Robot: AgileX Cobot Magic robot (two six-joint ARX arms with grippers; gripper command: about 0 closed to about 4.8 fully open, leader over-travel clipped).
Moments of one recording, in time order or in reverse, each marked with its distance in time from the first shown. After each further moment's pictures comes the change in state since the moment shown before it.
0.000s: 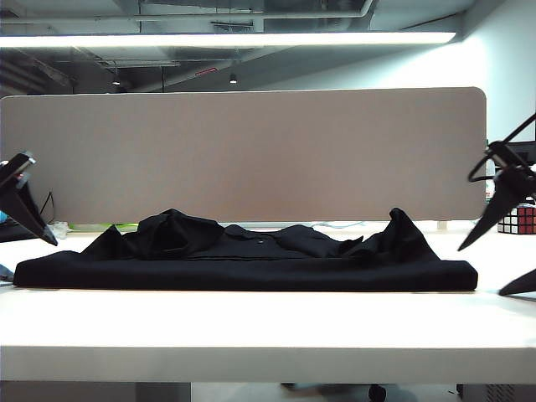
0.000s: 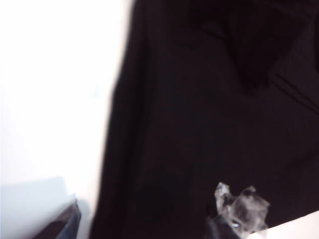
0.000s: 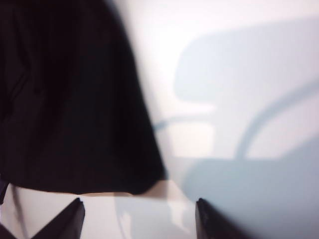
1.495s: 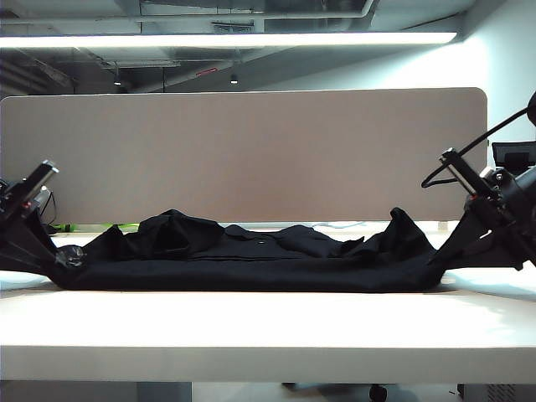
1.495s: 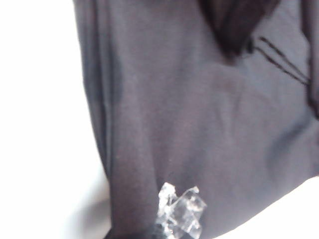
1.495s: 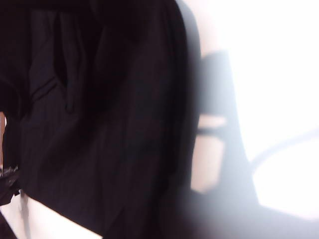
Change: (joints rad) left arm -0.075 0.073 0.004 0.024 0.089 0.006; right arm 0.100 0.156 0.069 0.209 -0.002 0.042
